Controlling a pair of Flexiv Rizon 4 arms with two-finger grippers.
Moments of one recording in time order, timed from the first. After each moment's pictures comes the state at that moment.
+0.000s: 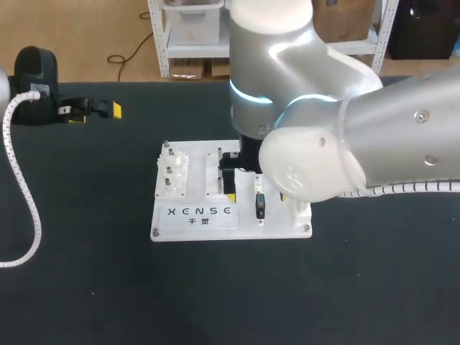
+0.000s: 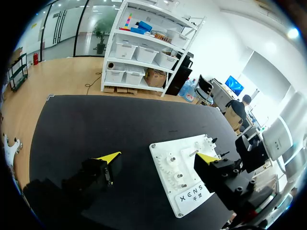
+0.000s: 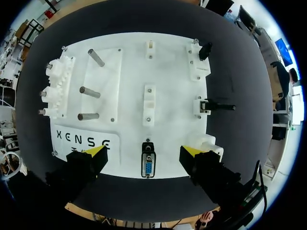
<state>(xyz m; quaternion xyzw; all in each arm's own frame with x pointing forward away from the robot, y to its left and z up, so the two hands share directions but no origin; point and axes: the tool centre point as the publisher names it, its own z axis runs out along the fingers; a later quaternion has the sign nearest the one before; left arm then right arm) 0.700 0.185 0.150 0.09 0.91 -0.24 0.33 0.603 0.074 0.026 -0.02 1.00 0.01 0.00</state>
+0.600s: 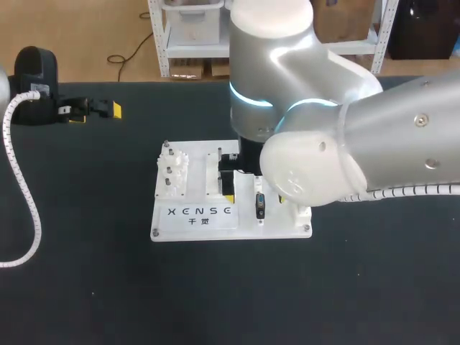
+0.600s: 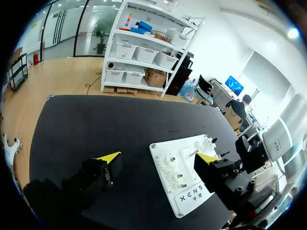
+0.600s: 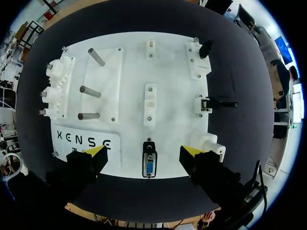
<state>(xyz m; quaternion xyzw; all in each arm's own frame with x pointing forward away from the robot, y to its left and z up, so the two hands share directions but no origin) 0.700 0.185 0.150 0.09 0.91 -0.24 0.33 0.601 0.075 0.024 -0.01 1.00 0.01 0.01</state>
